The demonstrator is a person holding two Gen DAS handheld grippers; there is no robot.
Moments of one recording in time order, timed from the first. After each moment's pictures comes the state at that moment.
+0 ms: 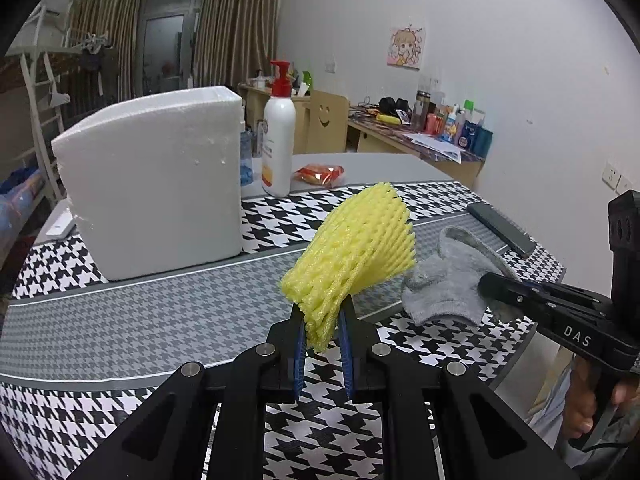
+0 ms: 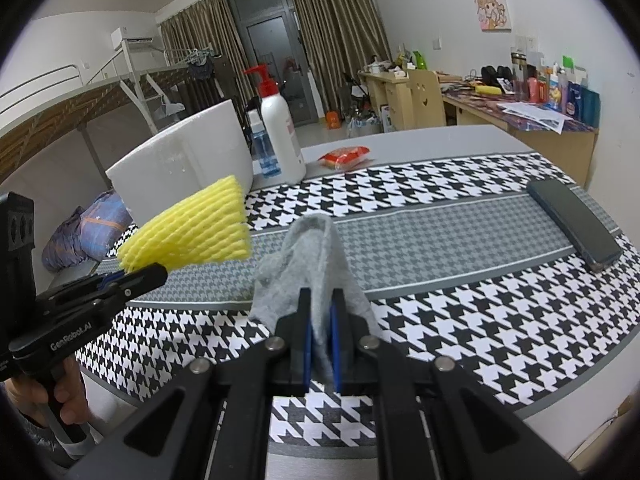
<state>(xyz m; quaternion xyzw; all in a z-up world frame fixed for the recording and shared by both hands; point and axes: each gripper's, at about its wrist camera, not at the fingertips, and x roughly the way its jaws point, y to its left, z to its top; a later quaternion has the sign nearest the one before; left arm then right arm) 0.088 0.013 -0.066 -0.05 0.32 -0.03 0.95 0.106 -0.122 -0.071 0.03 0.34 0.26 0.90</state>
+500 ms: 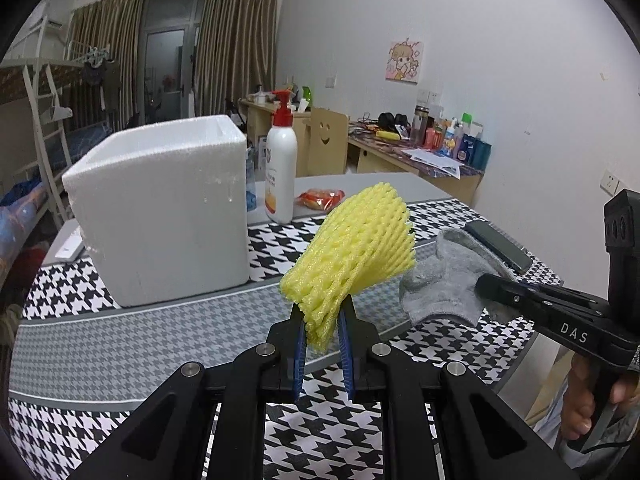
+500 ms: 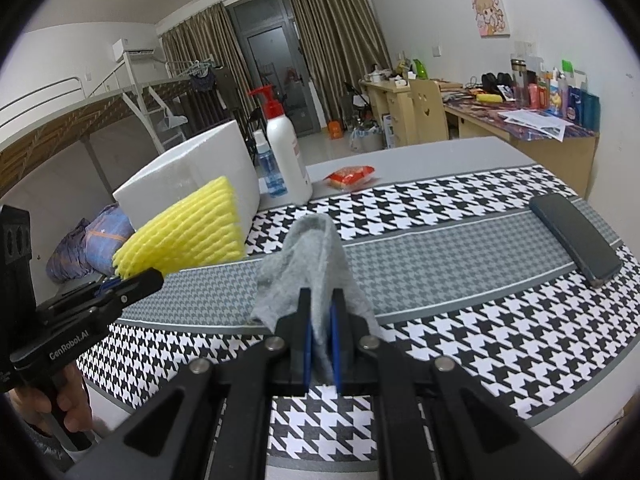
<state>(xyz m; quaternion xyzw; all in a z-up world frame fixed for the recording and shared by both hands) 0.082 0.018 -0.044 -0.05 0.29 -0.03 0.95 0.110 -0.120 -0.056 0.05 0.32 0.26 0.91</state>
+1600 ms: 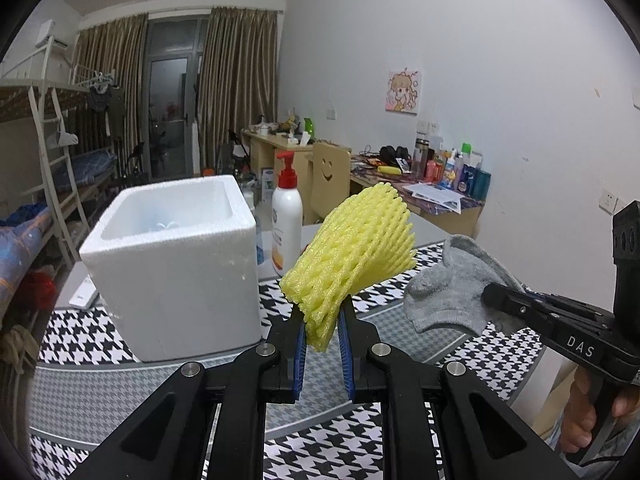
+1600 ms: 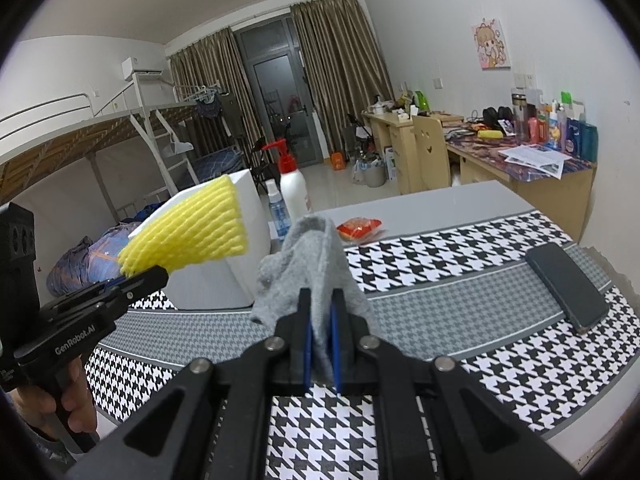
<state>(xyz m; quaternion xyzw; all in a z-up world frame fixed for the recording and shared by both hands) 0.095 0.032 0.011 -0.04 0.24 -0.02 0.97 0.114 -0.116 -0.013 0.05 0.27 0.27 0.92</state>
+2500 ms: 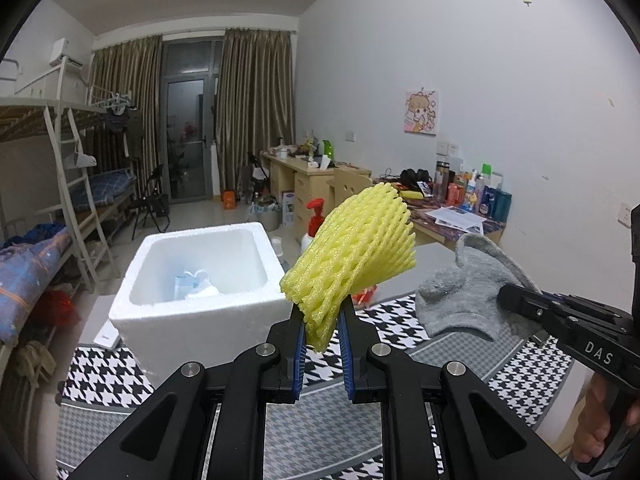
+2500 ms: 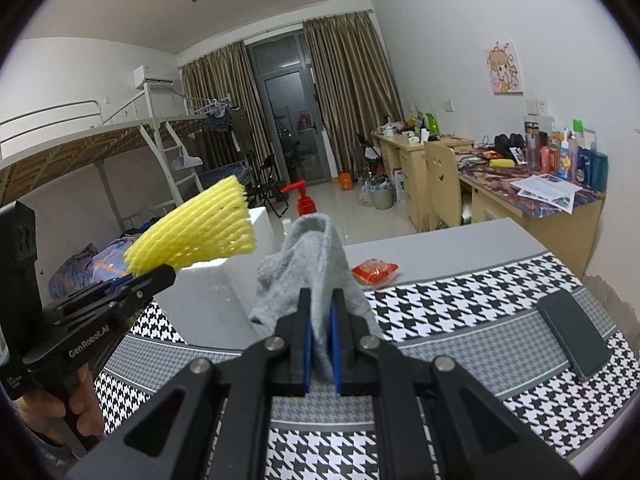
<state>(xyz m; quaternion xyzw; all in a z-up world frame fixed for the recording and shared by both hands) 0.117 0.052 0.038 -0.02 0.20 0.02 0.98 0.129 -0.095 0.023 0.05 0.23 0.28 0.93</state>
